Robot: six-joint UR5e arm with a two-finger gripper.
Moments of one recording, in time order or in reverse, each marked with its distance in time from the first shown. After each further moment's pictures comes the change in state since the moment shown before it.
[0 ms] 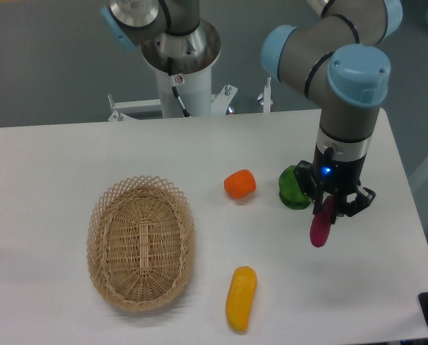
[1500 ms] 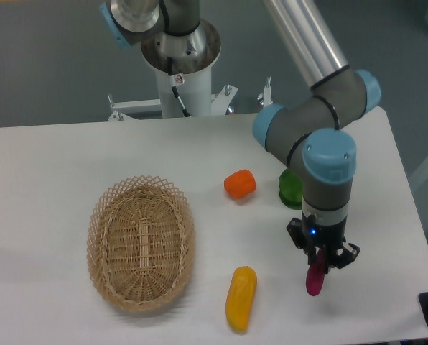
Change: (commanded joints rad) arm -0.058 -0.247 -0.093 0.379 0.069 0.020
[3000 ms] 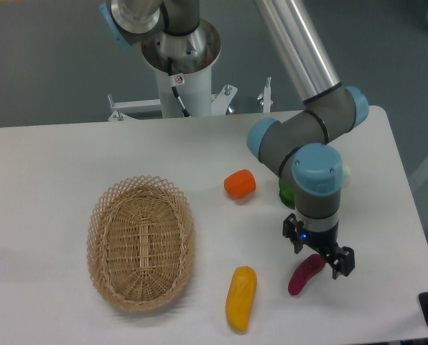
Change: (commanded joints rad) arm -0.018 0.098 0.026 0.002 0.048 0.040
